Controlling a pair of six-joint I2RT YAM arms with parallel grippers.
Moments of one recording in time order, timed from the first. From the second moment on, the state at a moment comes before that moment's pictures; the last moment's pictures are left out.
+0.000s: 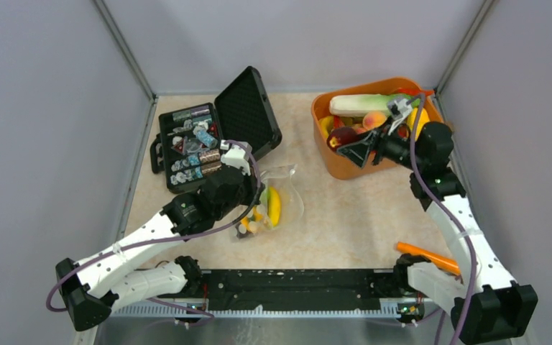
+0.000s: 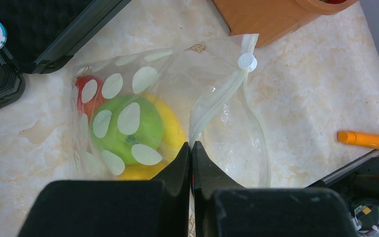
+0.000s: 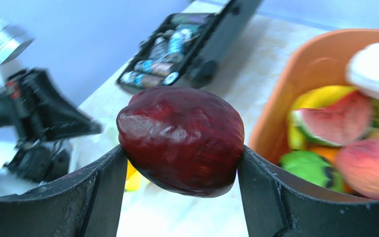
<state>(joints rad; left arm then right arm) -0.88 0.93 0.86 -0.44 -0.30 -0.58 0.12 0.99 0.91 -0.05 -0.74 0.28</state>
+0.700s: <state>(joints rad) -0.88 0.93 0.86 -0.43 -0.28 -0.58 0.83 1.15 0.74 0.05 -0.57 0.27</state>
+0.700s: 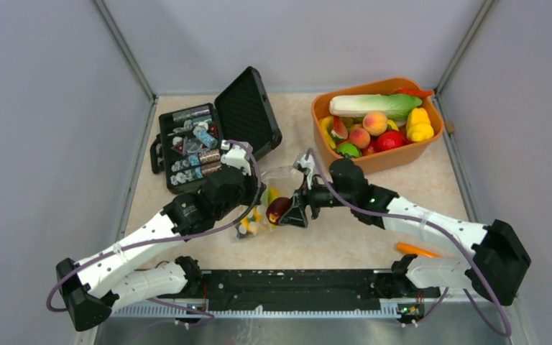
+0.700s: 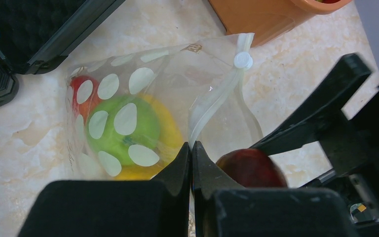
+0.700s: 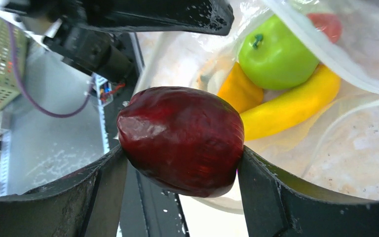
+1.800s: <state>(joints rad) -0.88 0.88 0.86 -0.43 -0.34 -0.61 0.93 1.20 0.87 -0.02 -0.20 0.19</state>
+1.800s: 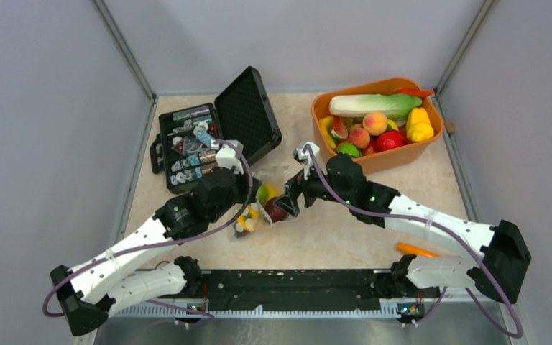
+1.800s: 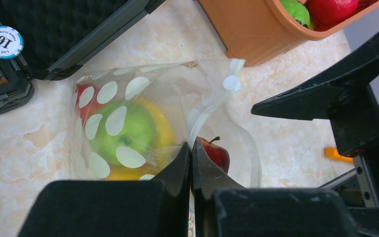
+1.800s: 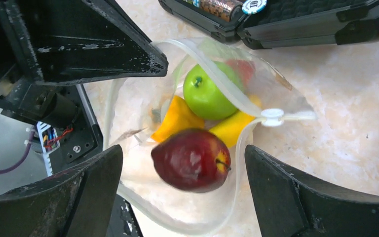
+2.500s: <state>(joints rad) -0.88 0.86 0.86 -0.43 -0.36 -0.61 0.93 1.20 0.77 0.00 0.05 0.35</state>
